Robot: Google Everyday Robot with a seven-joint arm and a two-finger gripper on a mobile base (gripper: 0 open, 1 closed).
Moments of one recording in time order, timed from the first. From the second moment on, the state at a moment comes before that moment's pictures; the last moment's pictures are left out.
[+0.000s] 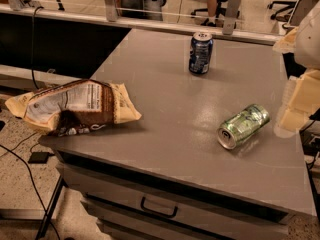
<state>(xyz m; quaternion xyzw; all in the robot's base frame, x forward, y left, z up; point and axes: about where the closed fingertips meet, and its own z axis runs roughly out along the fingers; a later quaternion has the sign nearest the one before) 0.438 -0.217 0.976 -0.60 0.78 -0.03 0.16</state>
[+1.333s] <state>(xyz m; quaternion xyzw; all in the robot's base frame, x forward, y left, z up) 0.466 -0.191 0.904 -0.80 0.58 -0.15 0.09</state>
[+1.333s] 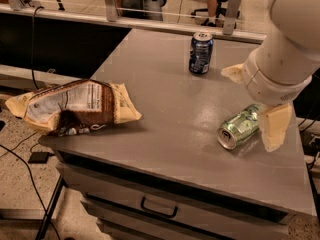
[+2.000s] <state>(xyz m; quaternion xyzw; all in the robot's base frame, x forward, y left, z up) 0.476 -0.188 0.877 -0.85 0.50 -0.13 0.06</state>
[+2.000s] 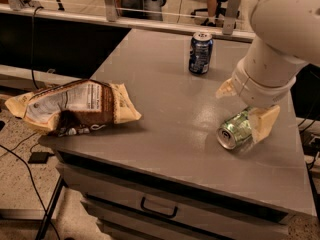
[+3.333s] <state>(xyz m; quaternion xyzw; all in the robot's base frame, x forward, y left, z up) 0.476 -0.186 0.877 -0.86 0.50 -0.13 0.06</state>
